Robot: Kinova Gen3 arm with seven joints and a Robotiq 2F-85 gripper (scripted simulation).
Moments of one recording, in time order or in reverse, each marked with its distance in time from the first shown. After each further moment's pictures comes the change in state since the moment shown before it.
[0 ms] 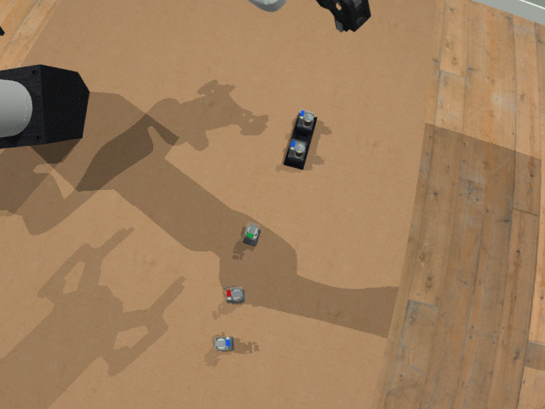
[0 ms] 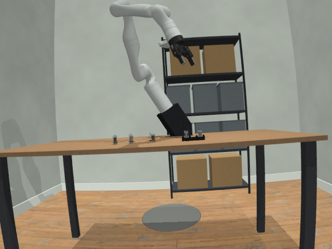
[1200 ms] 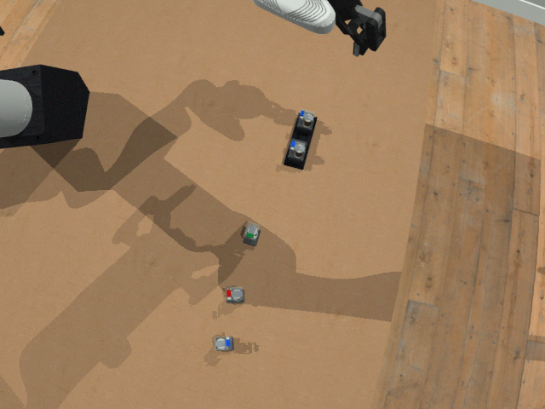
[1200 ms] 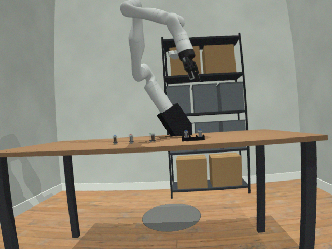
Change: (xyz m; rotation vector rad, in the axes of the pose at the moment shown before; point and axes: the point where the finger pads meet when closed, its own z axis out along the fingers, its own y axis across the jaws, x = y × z) arm 0.000 -0.011 0.087 0.031 0.142 -0.216
